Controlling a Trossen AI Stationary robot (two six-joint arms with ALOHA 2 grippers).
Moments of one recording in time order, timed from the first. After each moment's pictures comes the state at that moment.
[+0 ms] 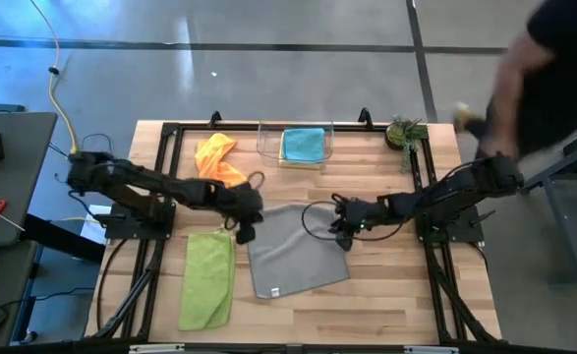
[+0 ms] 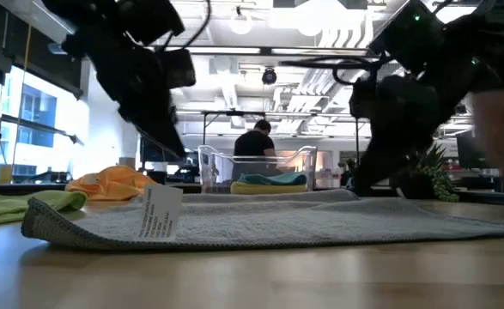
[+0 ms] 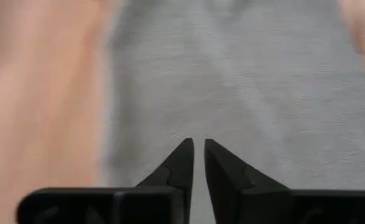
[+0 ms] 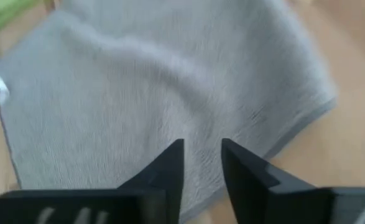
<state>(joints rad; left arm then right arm) 0.11 1.43 0.69 -0.14 0.02 -0.21 0.11 1.44 0.49 0.15 0.05 0.60</state>
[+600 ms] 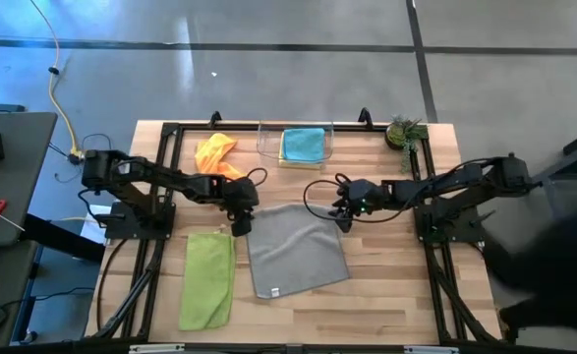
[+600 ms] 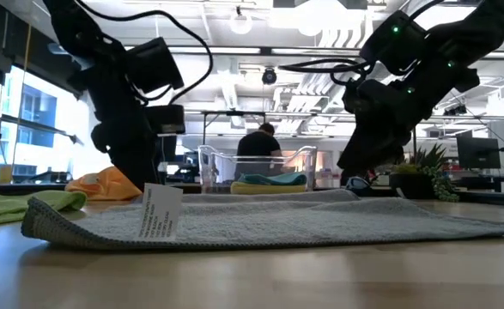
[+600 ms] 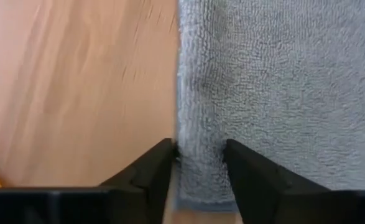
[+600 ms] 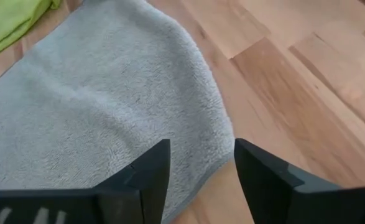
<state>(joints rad) 0.25 1.56 0.60 -0.14 0.08 -0.11 -0.08 1.36 0.49 0.11 0.02 0.49</state>
